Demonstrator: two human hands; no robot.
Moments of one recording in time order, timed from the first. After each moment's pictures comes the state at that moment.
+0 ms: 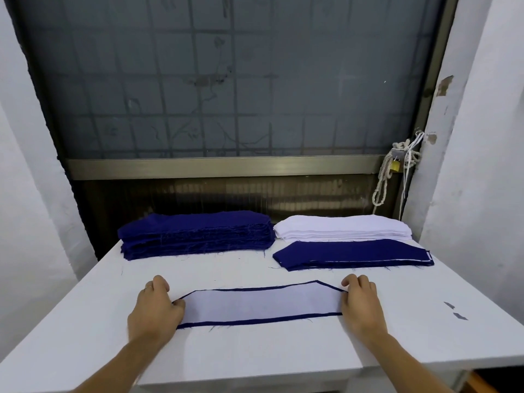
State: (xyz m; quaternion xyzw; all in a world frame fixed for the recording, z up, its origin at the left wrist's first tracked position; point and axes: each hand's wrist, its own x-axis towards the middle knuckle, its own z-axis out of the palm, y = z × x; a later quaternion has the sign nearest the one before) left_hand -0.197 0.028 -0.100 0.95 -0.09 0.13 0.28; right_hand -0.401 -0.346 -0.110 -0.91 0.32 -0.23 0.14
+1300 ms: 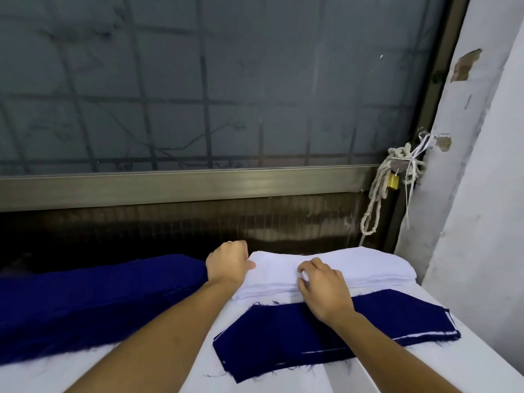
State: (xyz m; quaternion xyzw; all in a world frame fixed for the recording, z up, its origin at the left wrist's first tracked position) left_hand -0.057 -0.367 -0.034 0.93 -0.30 0.07 0.20; right_hand -0.216 -0.515 -0.074 -0.95 0.25 -0.20 0.07
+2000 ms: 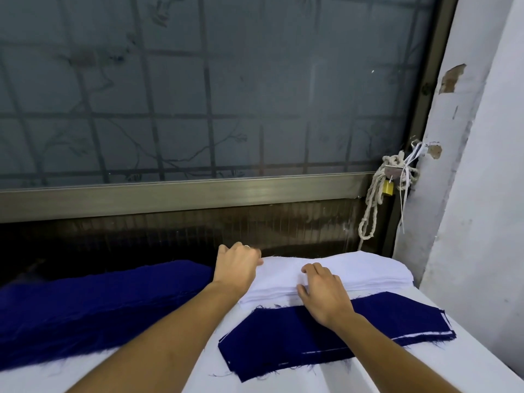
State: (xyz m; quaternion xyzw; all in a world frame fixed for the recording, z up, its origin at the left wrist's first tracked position) left_hand -0.072 -0.362 -0.019 0.89 -0.41 0.18 0.03; right_hand -0.220 -0.507 -0.067 -0.95 0.25 -0.16 0.08
